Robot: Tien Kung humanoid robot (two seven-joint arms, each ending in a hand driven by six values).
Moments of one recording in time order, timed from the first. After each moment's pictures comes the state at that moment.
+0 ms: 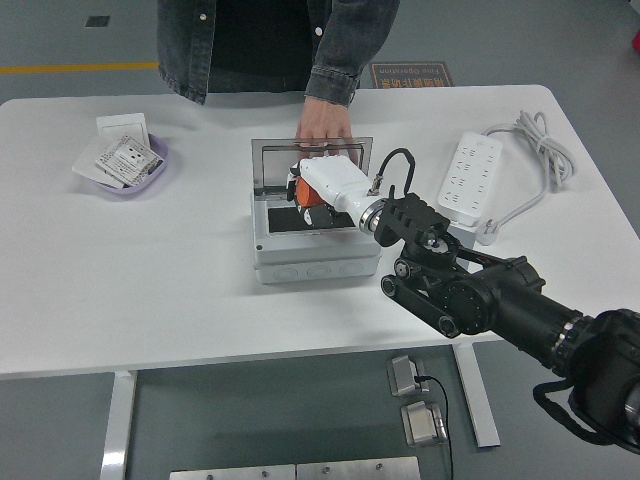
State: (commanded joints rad) left arm 0.03 0.11 -1.56 -0.18 1.57 -0.06 0.11; right arm 0.84 0.00 0.51 0.74 -1.87 -0.27 0.02
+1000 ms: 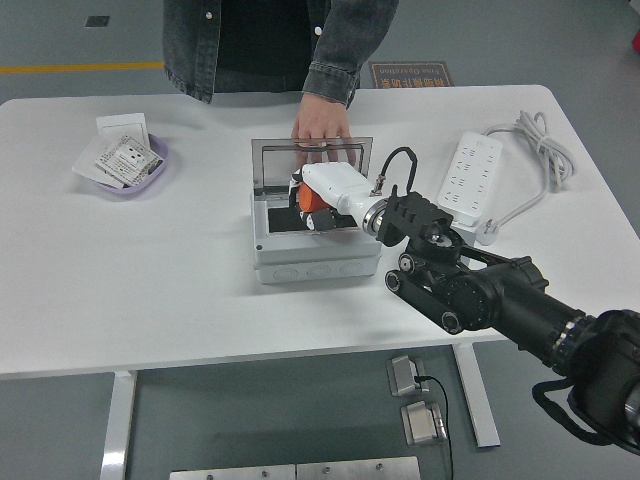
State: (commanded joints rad) left arm 0.02 0.12 -1.57 -0.18 1.58 -0.06 0.11; right arm 0.83 0.00 0.56 0.73 -1.85 -0.18 0.06
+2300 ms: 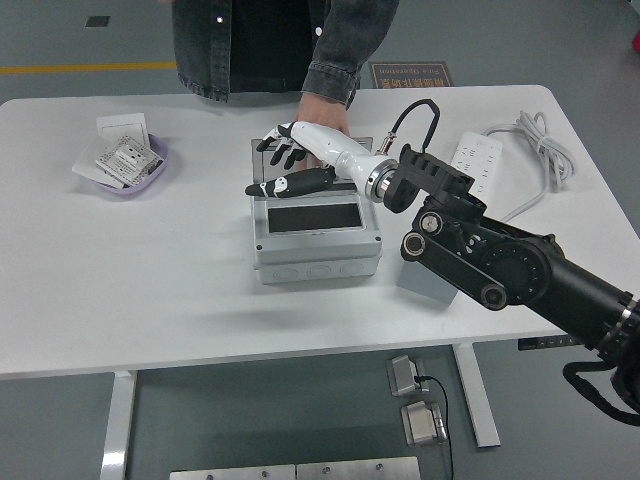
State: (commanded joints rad) left arm 0.04 0.11 -1.57 -0.18 1.57 -0.06 0.12; right arm 0.87 -0.16 0.66 1.11 -1.59 -0.01 -0.09
